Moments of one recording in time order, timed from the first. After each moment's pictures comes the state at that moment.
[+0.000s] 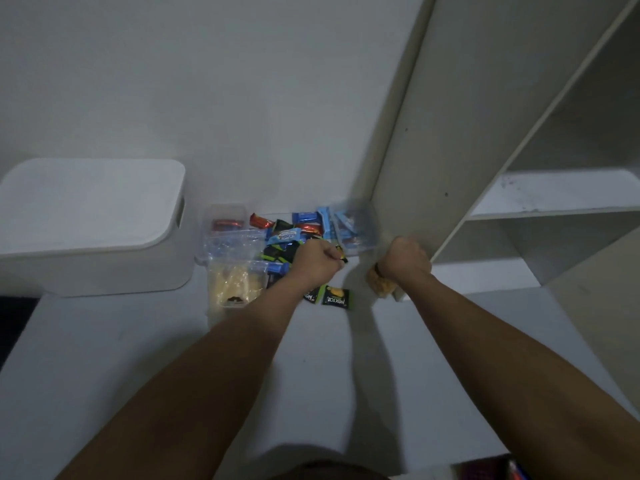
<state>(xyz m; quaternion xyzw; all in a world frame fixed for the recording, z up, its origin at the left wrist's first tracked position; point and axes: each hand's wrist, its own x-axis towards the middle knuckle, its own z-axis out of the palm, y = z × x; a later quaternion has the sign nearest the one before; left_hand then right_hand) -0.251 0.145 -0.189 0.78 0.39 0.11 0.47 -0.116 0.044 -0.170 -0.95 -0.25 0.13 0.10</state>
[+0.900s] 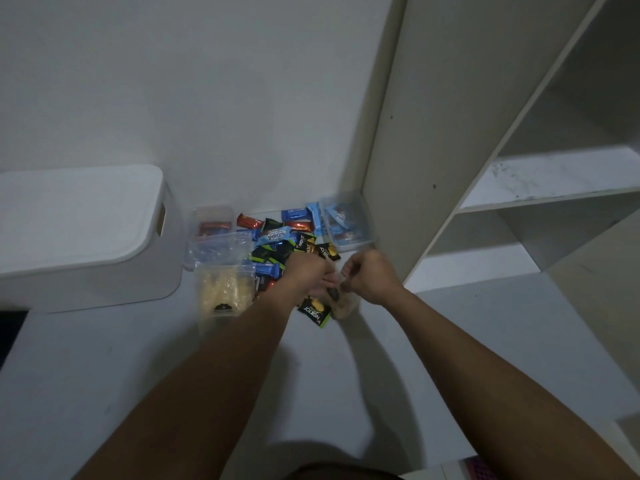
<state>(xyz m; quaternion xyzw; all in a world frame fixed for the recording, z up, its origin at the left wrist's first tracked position) -0.239 0.129 -0.180 0.55 0.50 0.05 0.67 -0.136 0.038 -0.191 -0.86 -0.36 0.27 0.23</state>
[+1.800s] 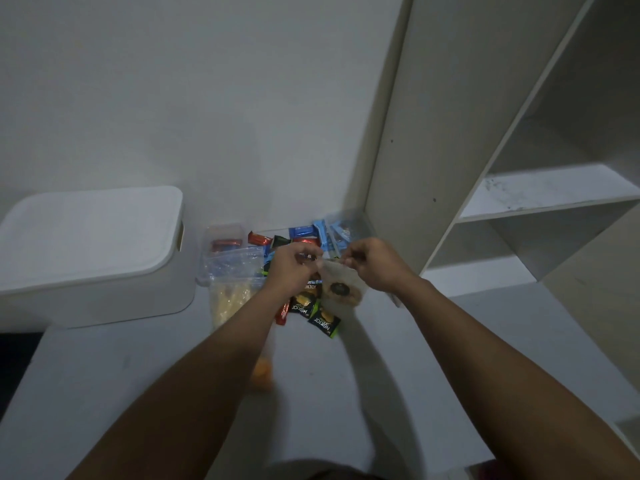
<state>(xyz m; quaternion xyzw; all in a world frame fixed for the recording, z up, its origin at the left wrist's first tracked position) -0.281 0.159 -0.167 0.73 0.37 0.19 0.54 -0.143 0.048 -0.147 -0.82 -0.47 0.20 0.27</state>
